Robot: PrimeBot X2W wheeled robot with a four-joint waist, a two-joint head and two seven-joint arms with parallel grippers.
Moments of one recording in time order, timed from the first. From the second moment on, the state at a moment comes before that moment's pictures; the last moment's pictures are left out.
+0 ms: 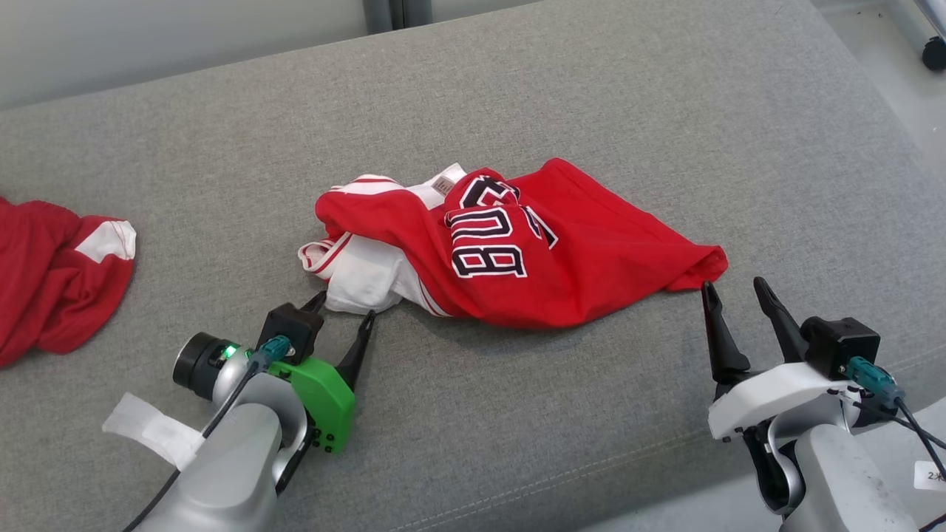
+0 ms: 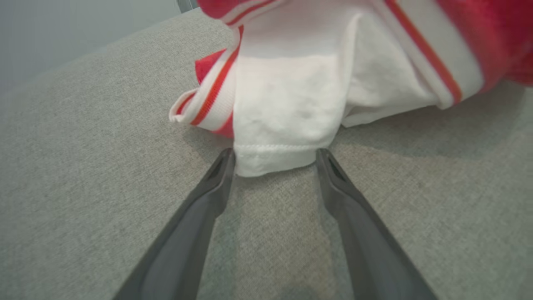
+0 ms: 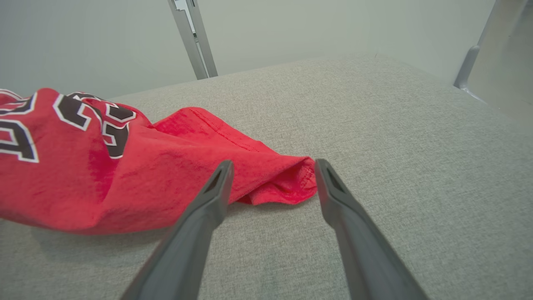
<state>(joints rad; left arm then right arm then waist) -0.58 0.20 -0.63 0.90 -0.34 -0.13 -0.26 -0.24 -0.10 0.04 0.42 0.25 0.13 -0.26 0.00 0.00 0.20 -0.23</state>
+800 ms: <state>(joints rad) -0.44 0.18 -0.68 0.64 -0.39 -0.13 -0.26 -0.17 -0.10 0.02 0.44 0.24 0.13 -0.26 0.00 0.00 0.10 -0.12</state>
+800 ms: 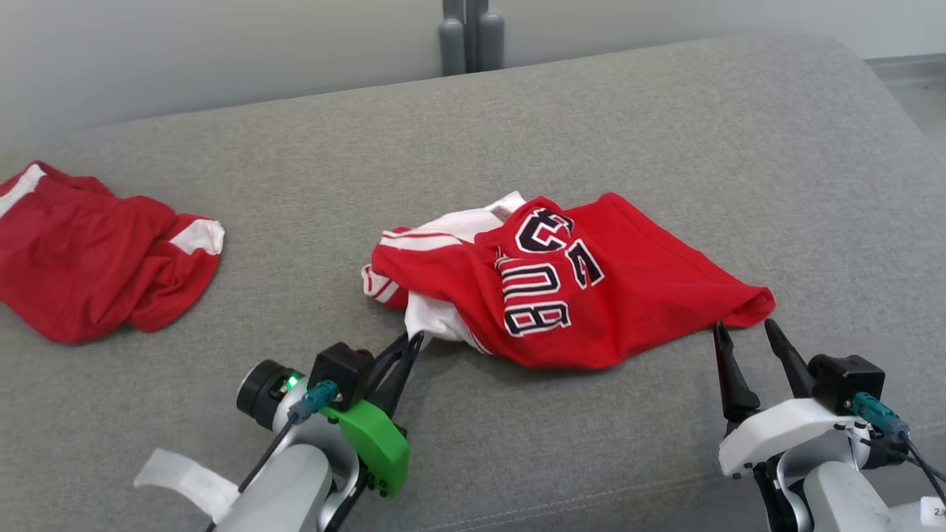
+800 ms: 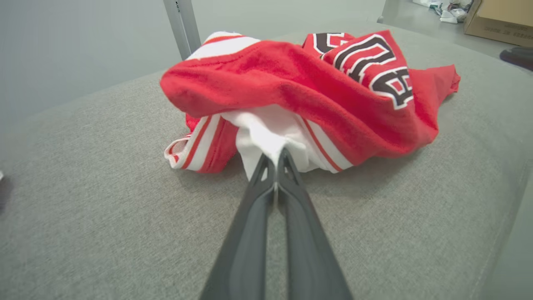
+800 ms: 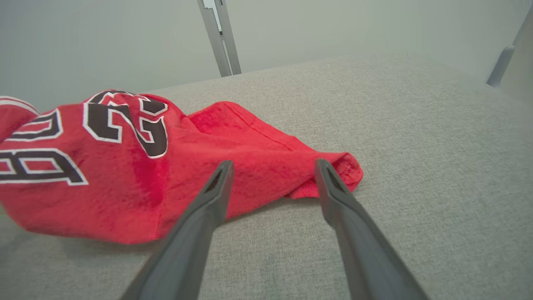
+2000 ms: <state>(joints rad) -0.23 0.23 -0.58 0.65 -0.44 -0.07 -0.26 -0.14 -0.08 -0.02 0.44 0.24 0.13 -0.26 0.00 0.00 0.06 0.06</state>
